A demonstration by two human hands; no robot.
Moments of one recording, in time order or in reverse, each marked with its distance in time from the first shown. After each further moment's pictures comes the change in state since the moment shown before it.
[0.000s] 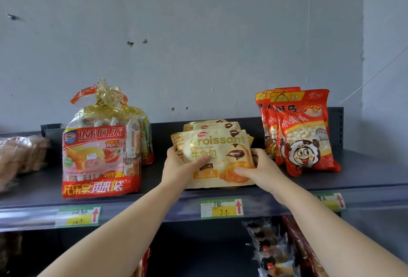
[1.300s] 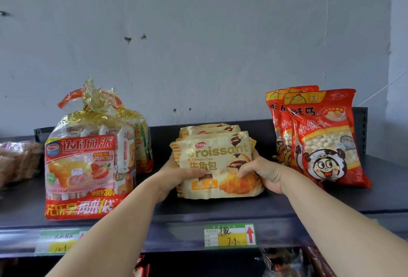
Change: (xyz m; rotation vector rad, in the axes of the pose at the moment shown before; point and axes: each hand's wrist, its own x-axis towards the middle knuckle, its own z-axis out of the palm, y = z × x) left_hand 0.071 -0.013 -0.019 -0.080 -0.397 -0.123; right_hand 0.079 -0.009 0.007 0.259 -0.366 0.172
